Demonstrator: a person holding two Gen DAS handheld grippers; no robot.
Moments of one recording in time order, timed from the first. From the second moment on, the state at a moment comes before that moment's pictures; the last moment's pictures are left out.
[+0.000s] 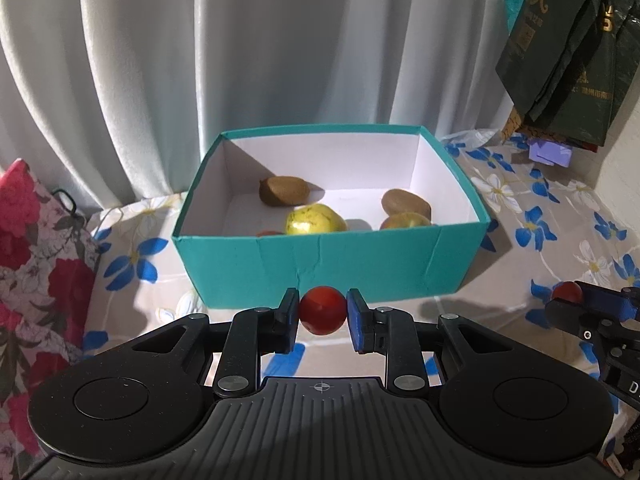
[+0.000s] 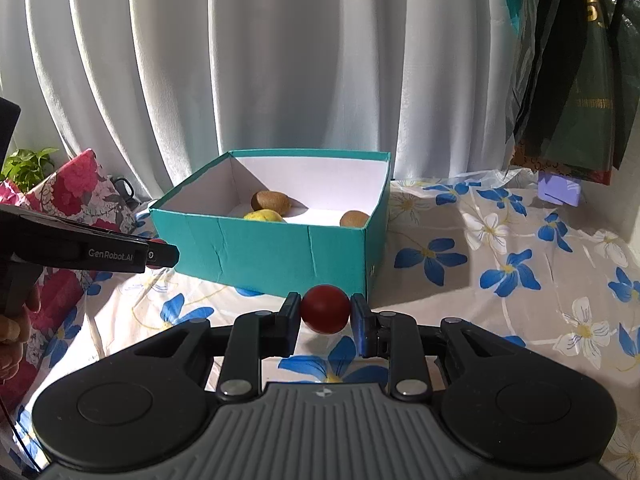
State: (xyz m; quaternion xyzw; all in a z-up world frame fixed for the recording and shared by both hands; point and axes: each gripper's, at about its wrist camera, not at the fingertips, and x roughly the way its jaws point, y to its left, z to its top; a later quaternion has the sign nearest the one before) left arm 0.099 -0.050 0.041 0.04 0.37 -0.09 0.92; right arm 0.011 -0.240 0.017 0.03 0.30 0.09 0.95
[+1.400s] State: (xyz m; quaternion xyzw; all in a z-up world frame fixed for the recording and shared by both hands) left arm 0.150 -0.020 0.040 -0.04 0.32 0.03 0.95; right arm 0.027 -0.250 0.038 0.04 0.25 0.04 0.97
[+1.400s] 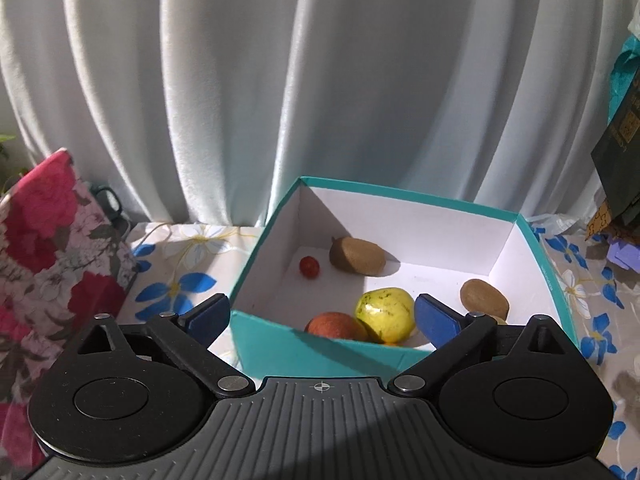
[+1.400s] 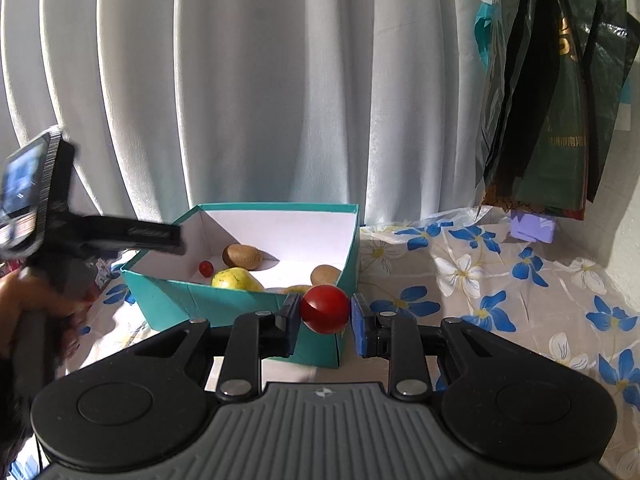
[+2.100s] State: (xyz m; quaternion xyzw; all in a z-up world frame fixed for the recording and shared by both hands) left arm 0.065 -0.002 0.037 -0.04 0.33 0.07 0.94; right arm 0.127 -0.228 0.013 0.02 0.27 0.08 0.96
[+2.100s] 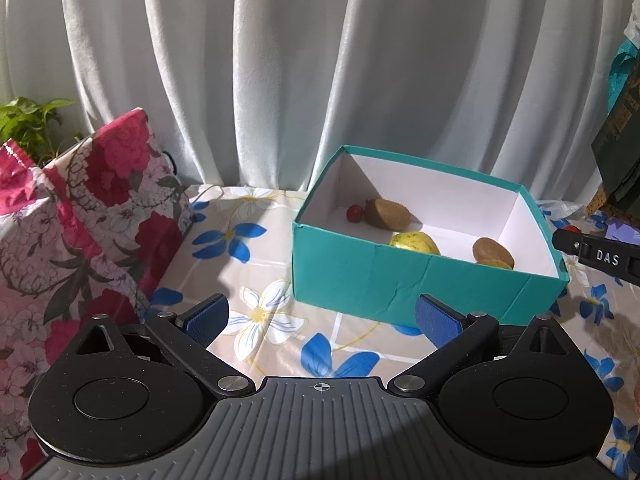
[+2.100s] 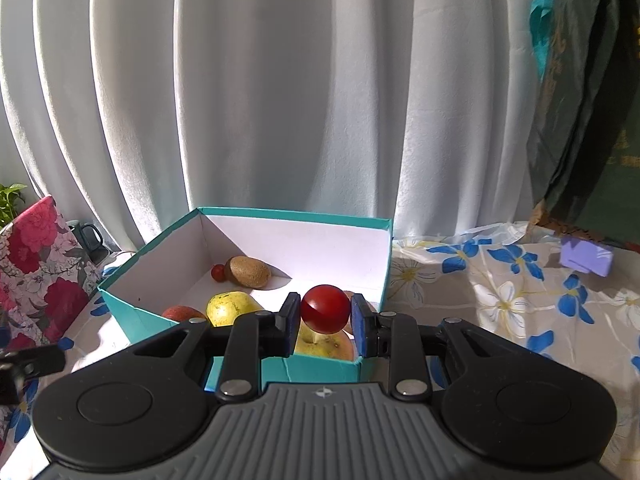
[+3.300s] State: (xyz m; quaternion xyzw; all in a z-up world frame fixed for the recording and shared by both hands) left arm 0.048 -0.006 0.027 -0.02 0.36 0.04 0.93; right arm 0.132 -0.232 0.015 0.08 0.27 0.09 0.96
